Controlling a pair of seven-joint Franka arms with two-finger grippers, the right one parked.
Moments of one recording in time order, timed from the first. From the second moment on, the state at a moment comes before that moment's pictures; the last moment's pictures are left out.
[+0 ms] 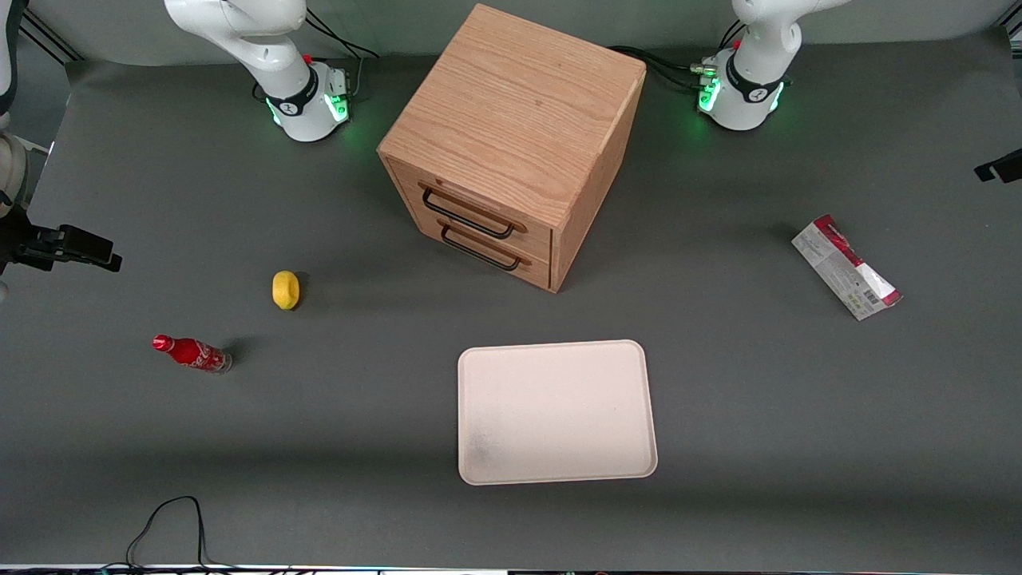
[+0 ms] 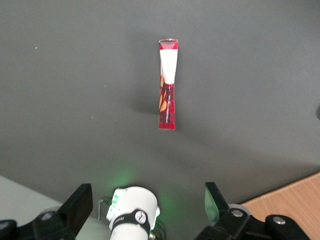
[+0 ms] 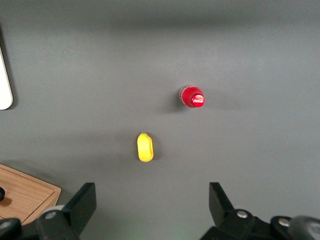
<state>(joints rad) 0.27 -0.07 0.02 -1.74 0.00 1.42 -0.26</state>
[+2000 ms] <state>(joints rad) 0.28 0.25 0.02 -2.36 0.00 2.51 -0.31</state>
